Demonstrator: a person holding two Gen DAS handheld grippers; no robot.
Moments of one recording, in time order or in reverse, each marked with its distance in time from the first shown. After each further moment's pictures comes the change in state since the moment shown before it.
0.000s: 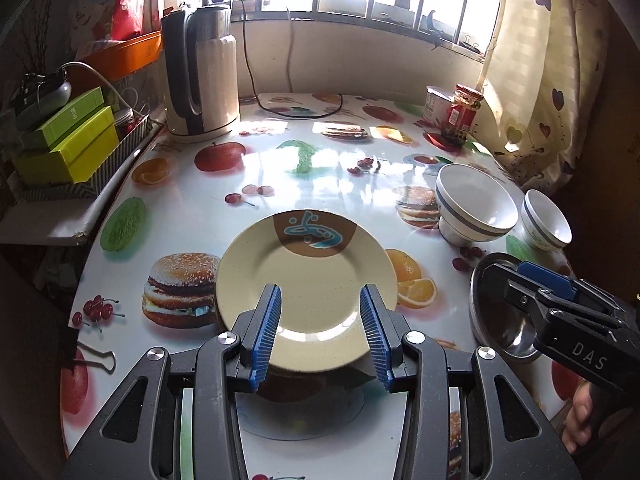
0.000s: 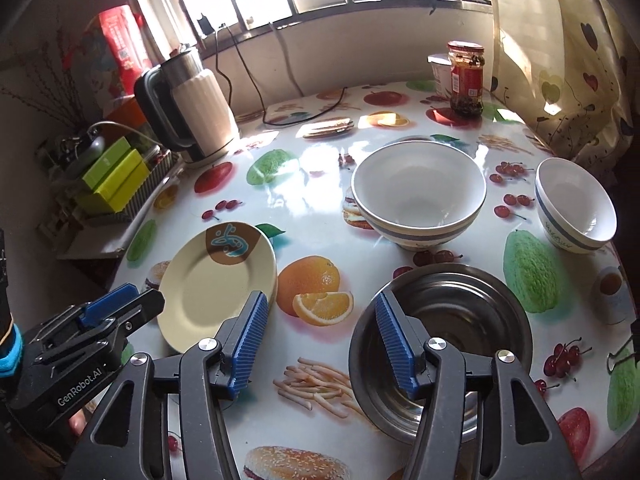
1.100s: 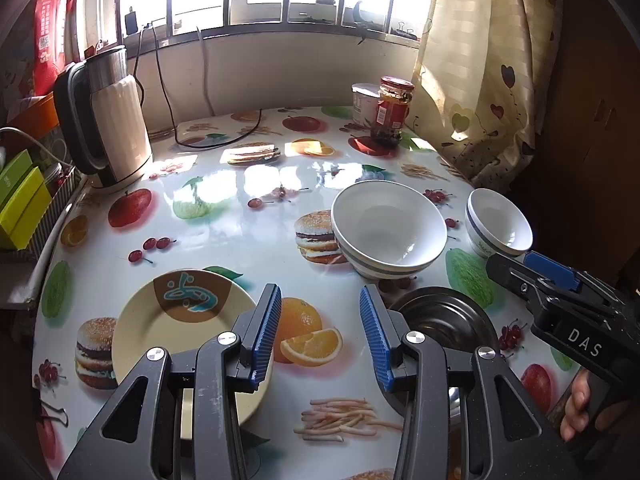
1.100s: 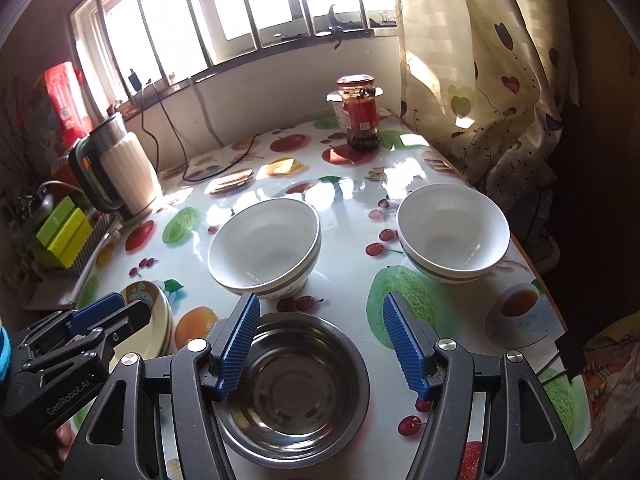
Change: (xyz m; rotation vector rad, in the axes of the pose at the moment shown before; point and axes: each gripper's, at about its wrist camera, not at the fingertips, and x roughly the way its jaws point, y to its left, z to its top) left arm 0.028 -0.091 0.043 0.124 -0.009 -0.106; right arm -0.041 -0.096 0.018 0.108 -0.120 -0.163
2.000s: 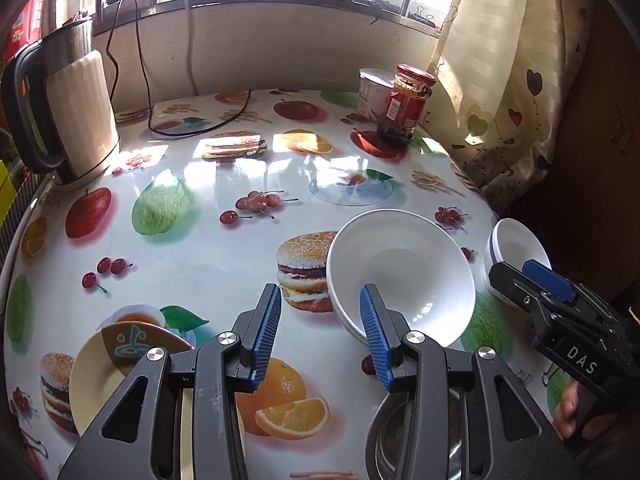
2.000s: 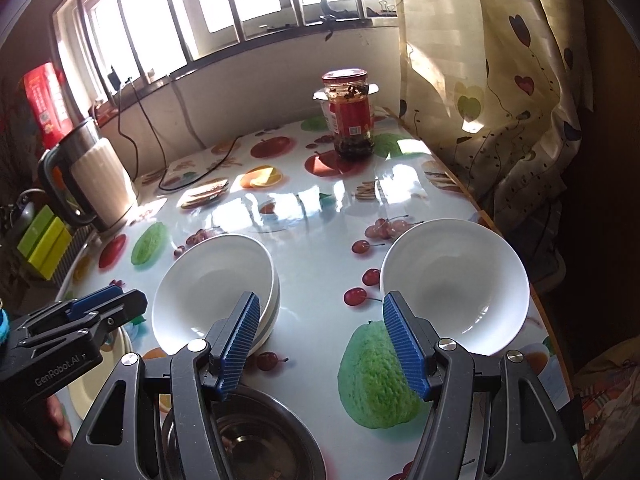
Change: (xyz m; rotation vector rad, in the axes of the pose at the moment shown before) left arm 0.070 0.004 0.045 -0.076 0.086 -0.053; right arm 0.059 -0.027 0.044 -0.015 0.024 -0.002
